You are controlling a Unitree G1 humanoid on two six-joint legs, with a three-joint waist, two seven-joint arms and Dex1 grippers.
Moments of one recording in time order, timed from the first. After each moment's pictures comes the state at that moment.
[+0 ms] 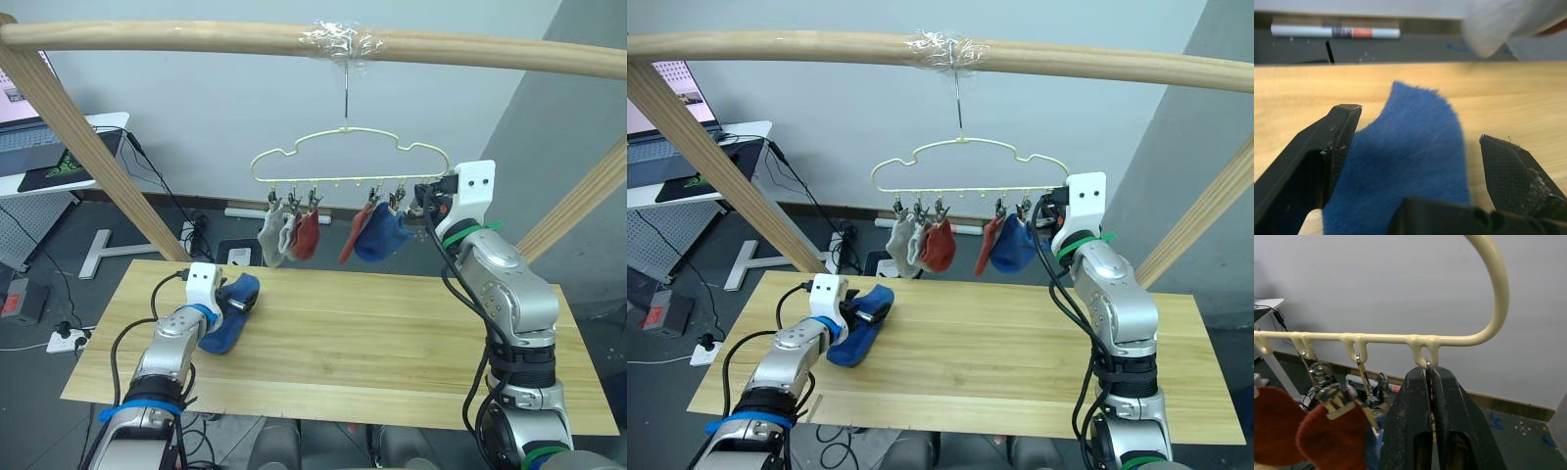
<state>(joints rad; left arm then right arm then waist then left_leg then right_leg) -0.37 0.45 0.03 0.66 -0.08 0.12 -0.47 -0.52 -0.19 -0.10 -0.28 0.25 0.76 0.13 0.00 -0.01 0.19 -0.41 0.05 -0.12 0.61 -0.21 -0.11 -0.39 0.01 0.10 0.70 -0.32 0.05</state>
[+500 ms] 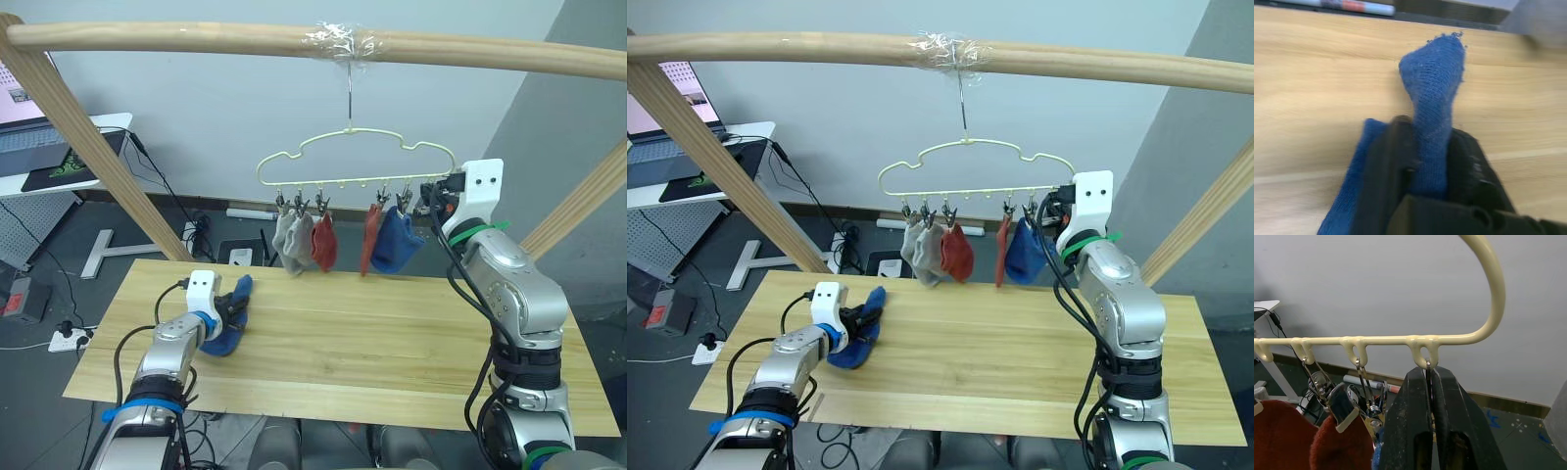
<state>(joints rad) -0.32 0.41 0.05 0.60 -0.11 0.18 -0.58 -0.53 -0.20 -0.13 -0.31 0.27 0.81 0.11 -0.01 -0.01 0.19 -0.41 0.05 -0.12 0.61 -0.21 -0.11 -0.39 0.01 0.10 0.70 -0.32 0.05</state>
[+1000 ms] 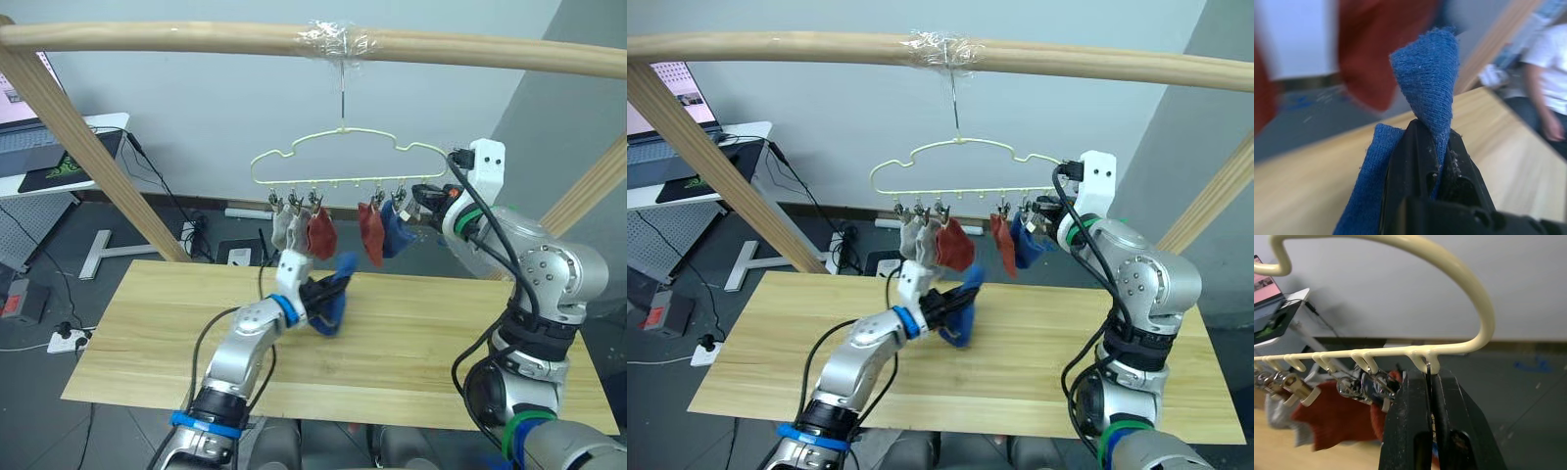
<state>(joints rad) -0.30 0.15 -0.21 0.01 -0.18 0.28 -0.68 -0.78 -0.07 -0.45 -0.36 0.49 1.45 0.02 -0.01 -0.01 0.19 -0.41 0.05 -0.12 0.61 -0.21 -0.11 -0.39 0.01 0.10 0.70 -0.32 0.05</state>
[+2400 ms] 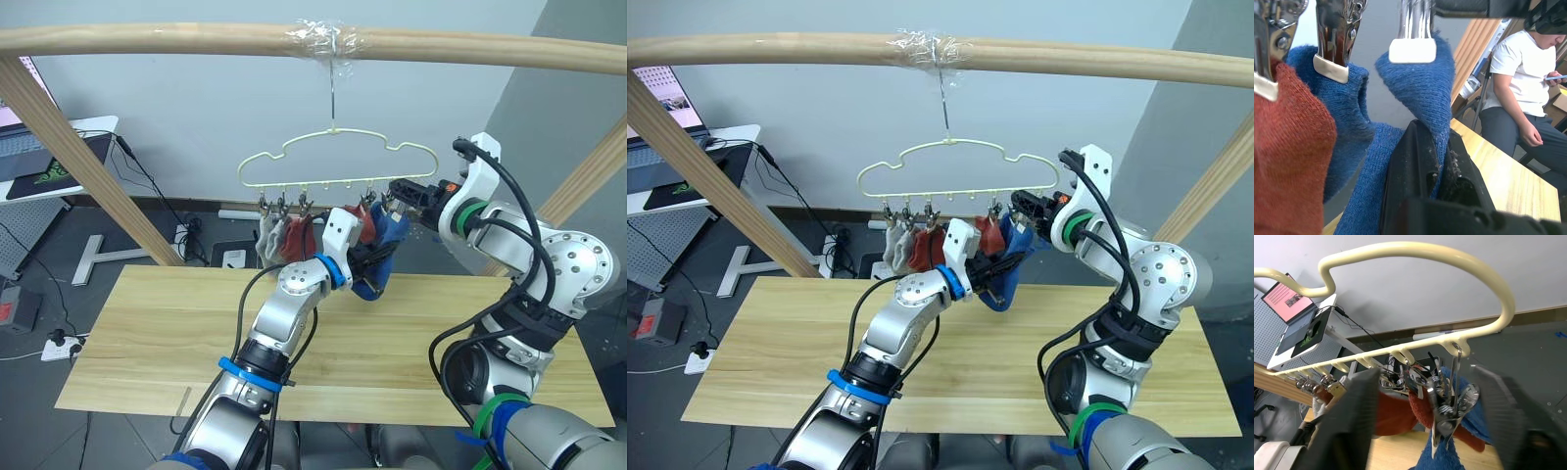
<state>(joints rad) -0.54 0.02 -0.25 0.18 -0.14 0.25 -0.62 -0.87 -0.01 -0.59 -0.39 0.58 1.61 -0.04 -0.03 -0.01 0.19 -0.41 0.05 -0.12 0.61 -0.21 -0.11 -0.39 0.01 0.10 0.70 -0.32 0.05</state>
